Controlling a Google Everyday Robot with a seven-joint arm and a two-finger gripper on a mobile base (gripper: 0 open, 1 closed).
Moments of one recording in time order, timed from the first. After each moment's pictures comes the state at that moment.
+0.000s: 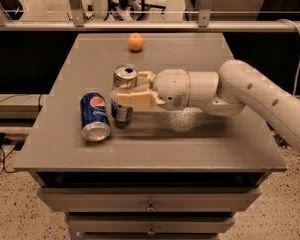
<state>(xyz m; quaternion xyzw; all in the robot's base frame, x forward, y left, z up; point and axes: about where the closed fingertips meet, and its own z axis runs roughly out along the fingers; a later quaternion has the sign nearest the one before) 0.520 0.048 0.910 -0.48 0.51 0.50 0.50</state>
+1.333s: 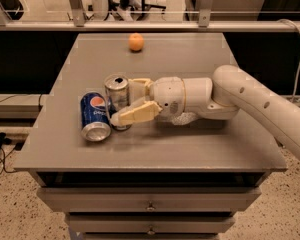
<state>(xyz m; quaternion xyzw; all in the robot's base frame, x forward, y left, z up) 0.519 0.055 0.886 -0.48 0.53 0.52 0.47</state>
